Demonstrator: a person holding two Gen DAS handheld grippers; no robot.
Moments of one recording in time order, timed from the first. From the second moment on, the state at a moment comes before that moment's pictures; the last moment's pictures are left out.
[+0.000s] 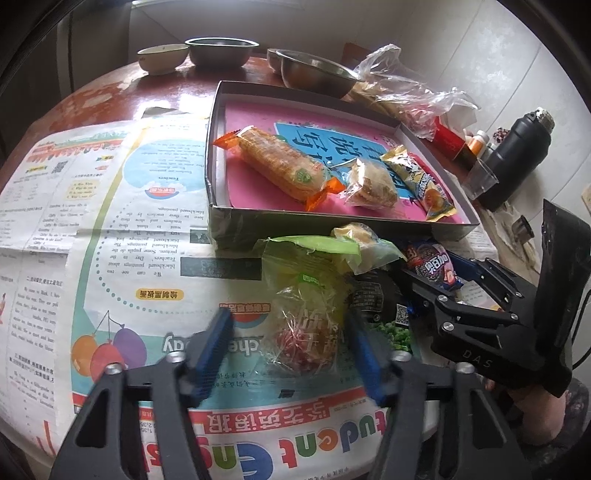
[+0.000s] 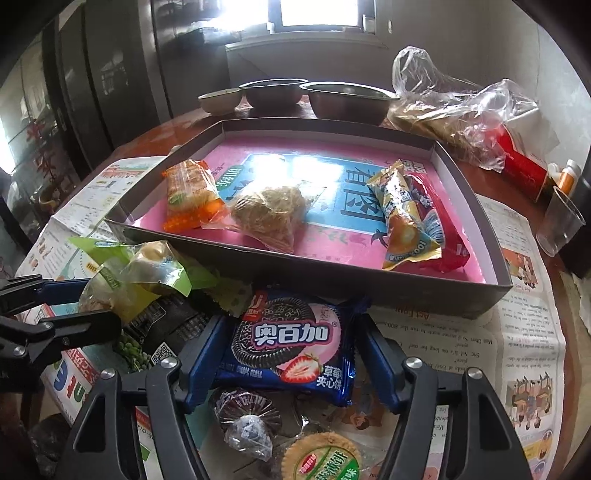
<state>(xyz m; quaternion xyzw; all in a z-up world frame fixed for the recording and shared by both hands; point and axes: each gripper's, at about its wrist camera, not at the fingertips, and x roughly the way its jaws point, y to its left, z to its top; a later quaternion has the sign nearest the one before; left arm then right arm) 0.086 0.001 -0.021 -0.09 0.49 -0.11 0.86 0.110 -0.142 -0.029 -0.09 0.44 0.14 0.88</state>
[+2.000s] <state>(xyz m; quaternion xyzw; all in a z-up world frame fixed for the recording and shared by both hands) 0.108 0.022 0.042 -0.11 0.43 -0.08 0.89 0.112 -0.191 0.036 0.04 0.35 0.17 0.92</state>
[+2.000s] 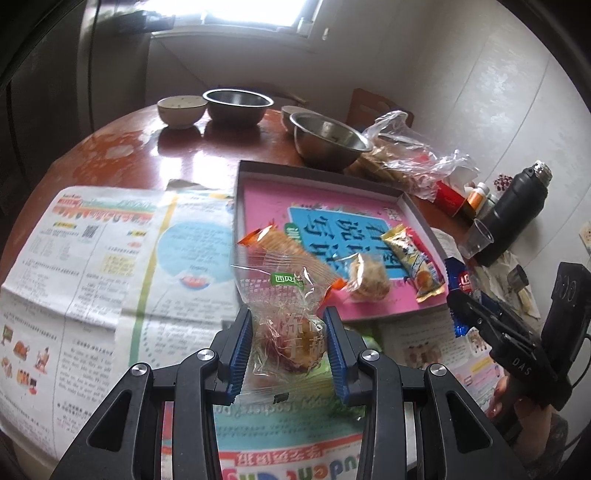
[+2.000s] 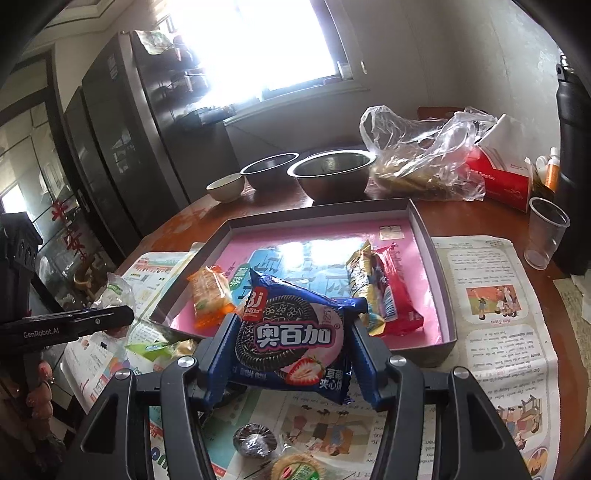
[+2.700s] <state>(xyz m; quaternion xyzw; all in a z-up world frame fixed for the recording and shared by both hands) 0.158 0.012 0.031 -0.11 0.44 -0.07 0.89 0.140 -0.205 0.048 0.05 0.34 0.15 0.93</state>
